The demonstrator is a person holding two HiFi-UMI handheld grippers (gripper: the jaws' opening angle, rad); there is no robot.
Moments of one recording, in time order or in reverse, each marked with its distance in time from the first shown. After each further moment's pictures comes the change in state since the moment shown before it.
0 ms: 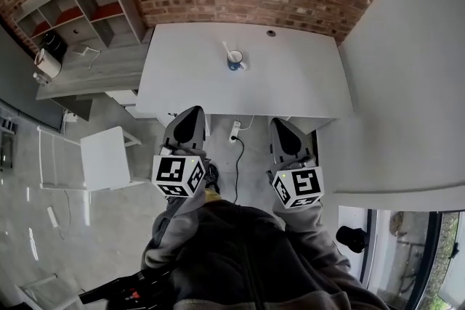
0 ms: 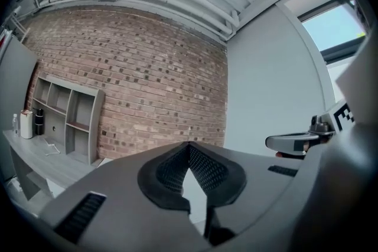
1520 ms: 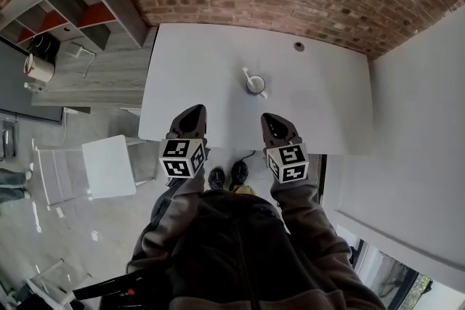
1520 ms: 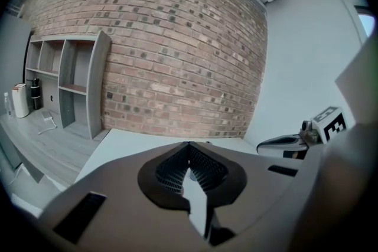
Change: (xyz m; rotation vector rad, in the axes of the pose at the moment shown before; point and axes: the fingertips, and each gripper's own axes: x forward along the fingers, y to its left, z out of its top) left arm 0.214 0.180 -0.095 -0.133 0.345 0.094; right arm 0.291 -0.065 -0.124 0.032 0.393 0.150
